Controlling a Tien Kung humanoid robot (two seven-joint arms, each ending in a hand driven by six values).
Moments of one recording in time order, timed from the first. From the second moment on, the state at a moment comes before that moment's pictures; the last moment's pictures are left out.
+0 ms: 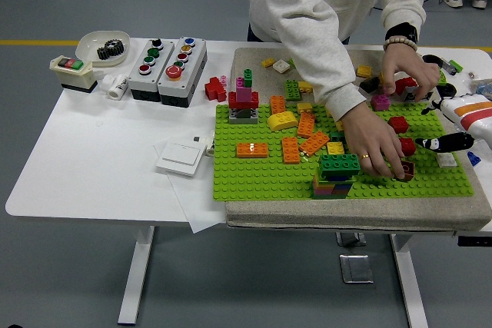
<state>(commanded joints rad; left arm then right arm) -0.22 0.08 -0.48 -0.32 0.96 0.13 0.34 0.72 -0.58 0.68 0.81 -1.99 -0.17 0.16</state>
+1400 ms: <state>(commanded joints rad) -0.23 0.09 -0.49 -0.32 0.97 0.13 0.35 0.72 -0.56 0.63 0.82 -2.00 -0.17 0.15</state>
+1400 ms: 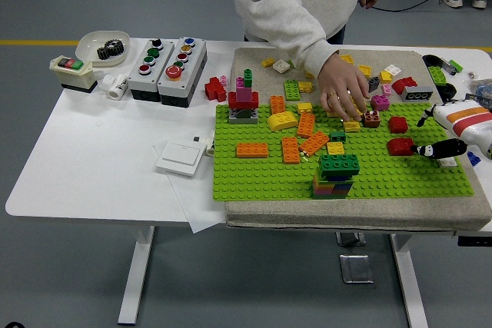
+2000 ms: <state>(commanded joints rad) -0.23 0.09 -0.49 -0.32 0.98 0.12 0.35 0.74 -0.53 0.62 0.79 -2.00 -0.16 0.16</state>
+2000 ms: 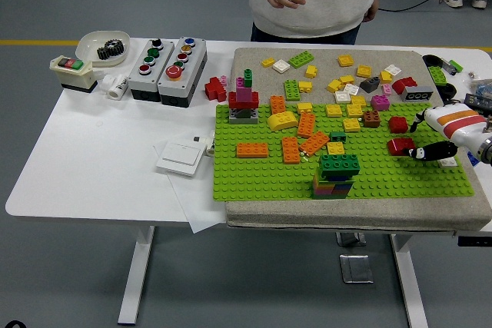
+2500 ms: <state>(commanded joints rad) -0.23 0.09 -0.50 -0.32 1.00 0.12 0.35 0.73 -0.53 0.62 0.80 -2.00 -0.16 0.15</state>
